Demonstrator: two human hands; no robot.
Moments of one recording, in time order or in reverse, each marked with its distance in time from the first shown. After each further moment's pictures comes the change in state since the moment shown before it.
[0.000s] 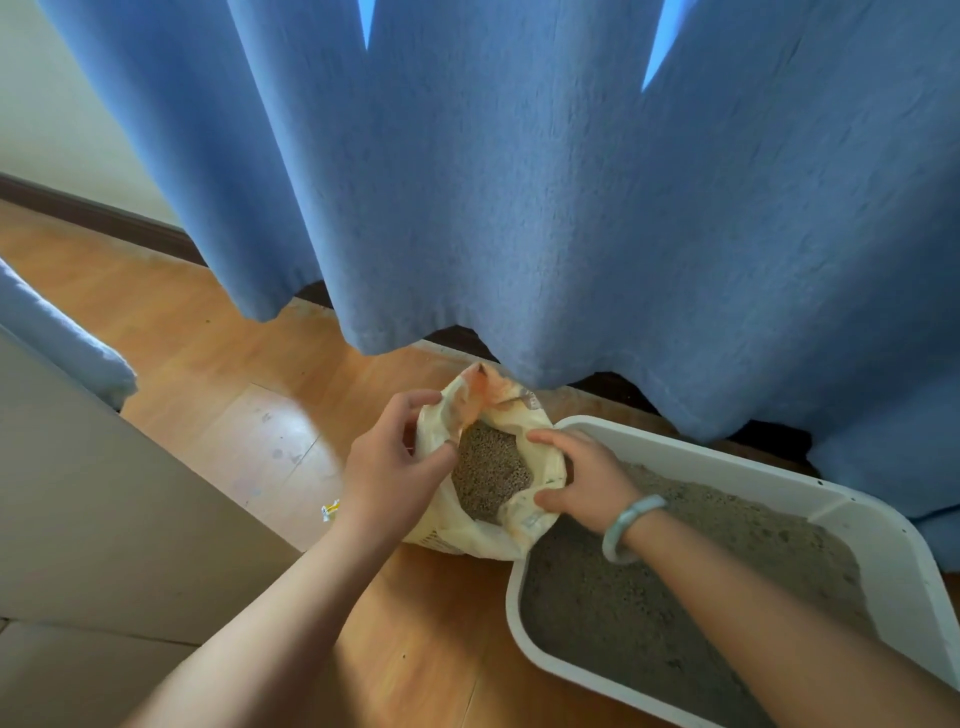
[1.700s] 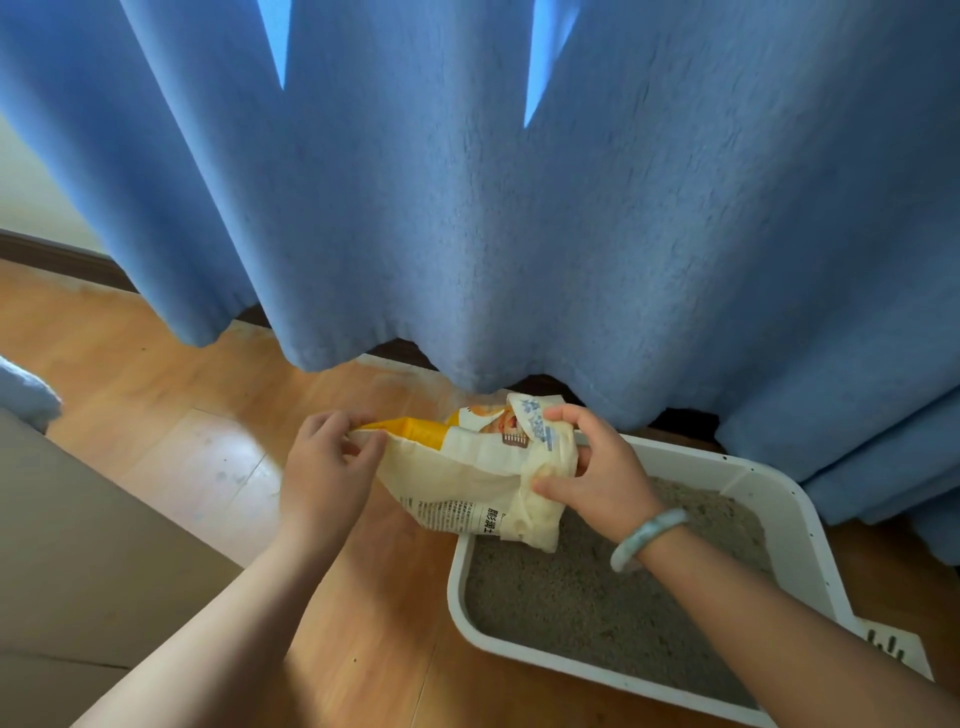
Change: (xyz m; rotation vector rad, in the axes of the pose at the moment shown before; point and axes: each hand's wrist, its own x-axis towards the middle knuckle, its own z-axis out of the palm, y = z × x) left_hand 0.002 0.001 0.013 0.077 0.127 0.009; right_hand -0.065 0.006 -0.048 0.262 0.269 -0.015
